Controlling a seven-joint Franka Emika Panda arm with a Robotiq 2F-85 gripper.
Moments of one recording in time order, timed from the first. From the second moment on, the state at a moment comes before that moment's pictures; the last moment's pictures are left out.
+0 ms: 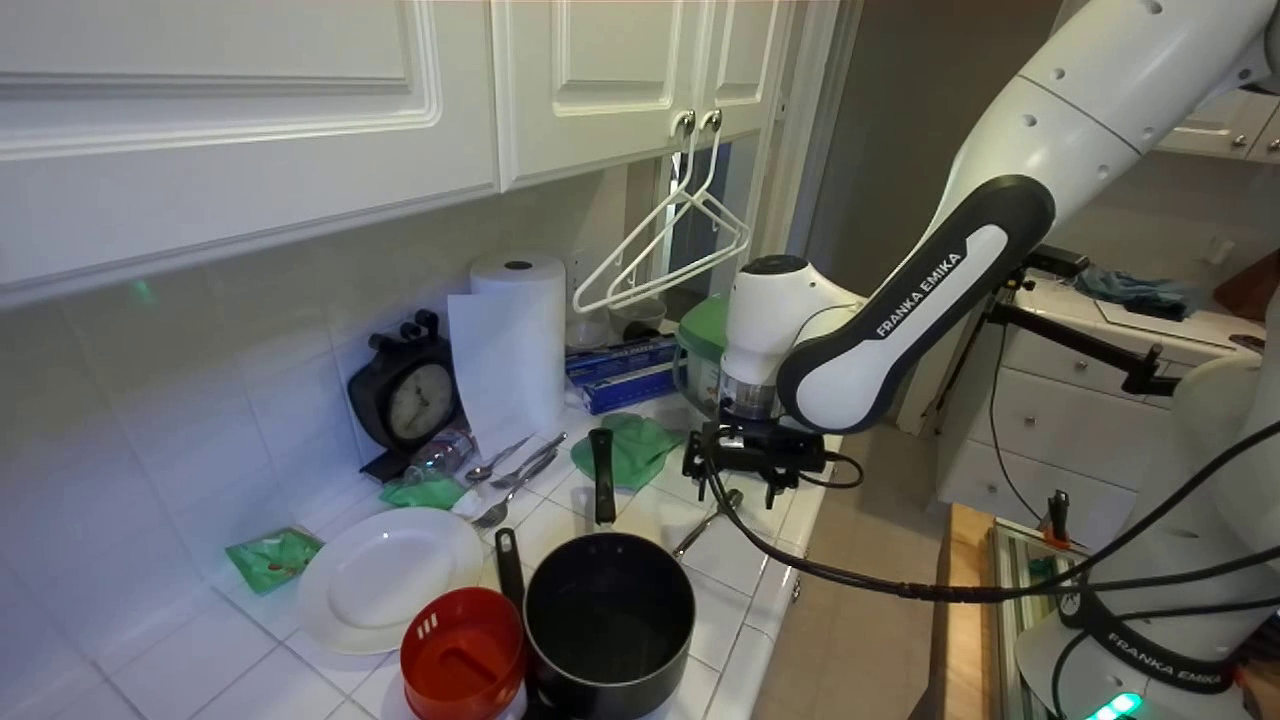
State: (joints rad) arm -0.02 0.09 0.04 -2.60 -0.07 2.66 1.28
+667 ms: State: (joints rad) arm 0.03 0.21 -0.03 -2.55 -0.08 2.73 1.28
